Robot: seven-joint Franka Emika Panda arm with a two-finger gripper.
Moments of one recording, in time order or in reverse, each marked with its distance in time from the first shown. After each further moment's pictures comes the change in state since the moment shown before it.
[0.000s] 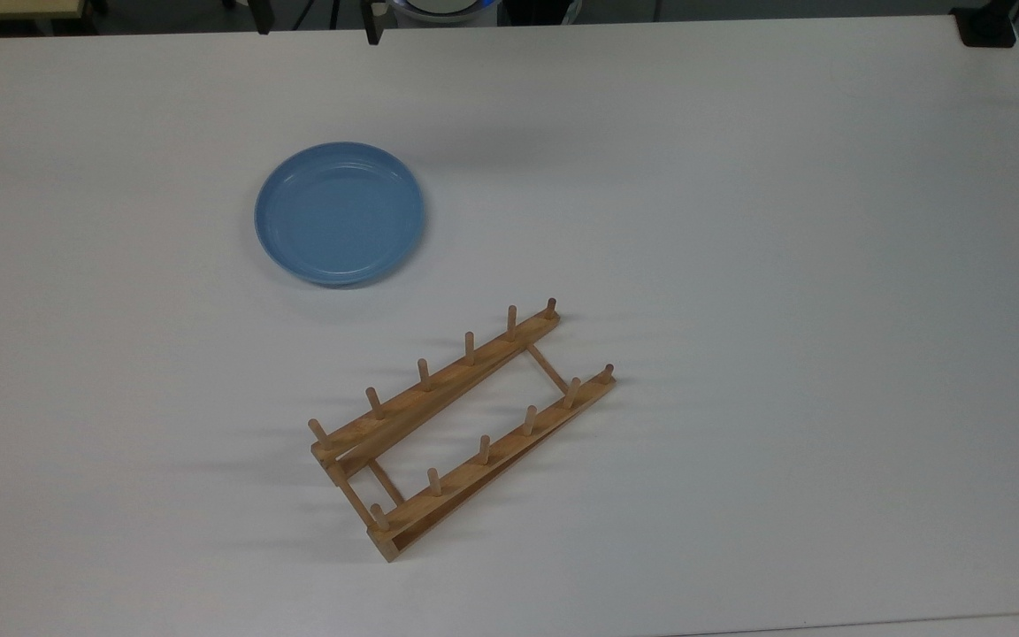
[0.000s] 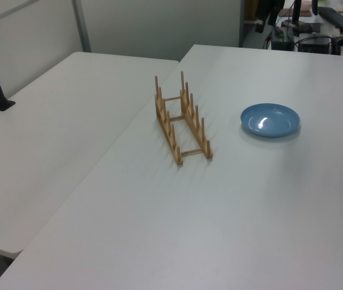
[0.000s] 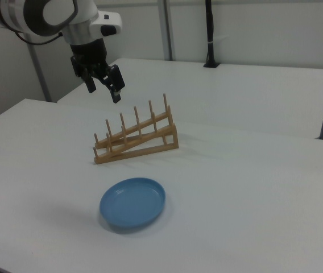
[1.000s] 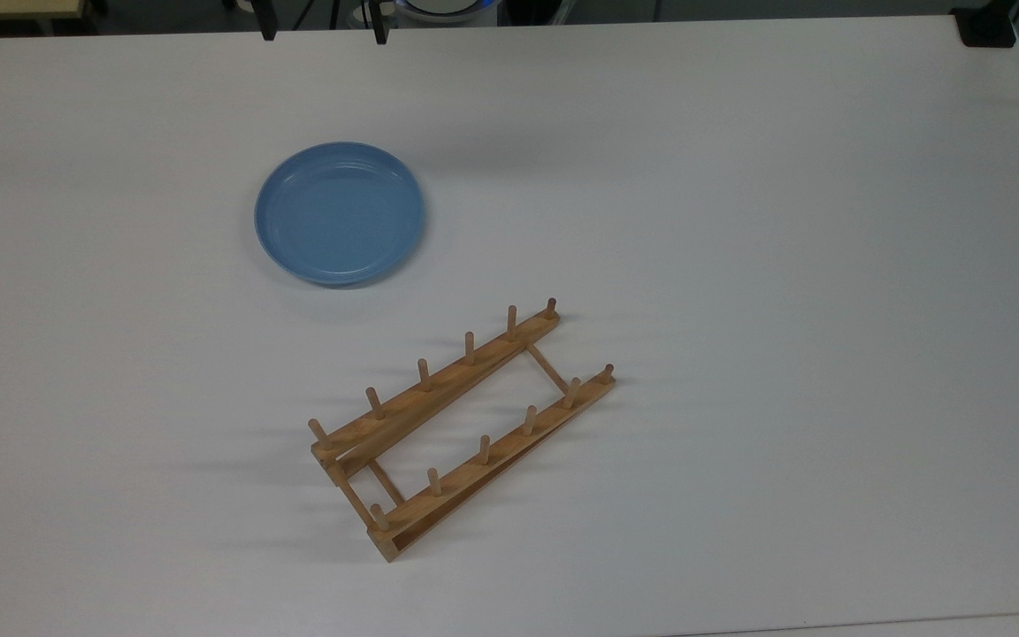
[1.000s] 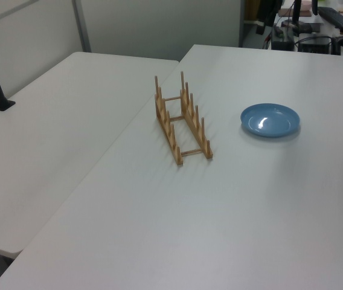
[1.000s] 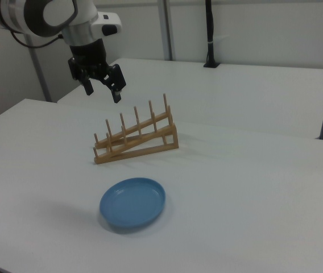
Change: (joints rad) arm 0.003 0.003 0.002 -0.002 0.000 -0.005 -0.129
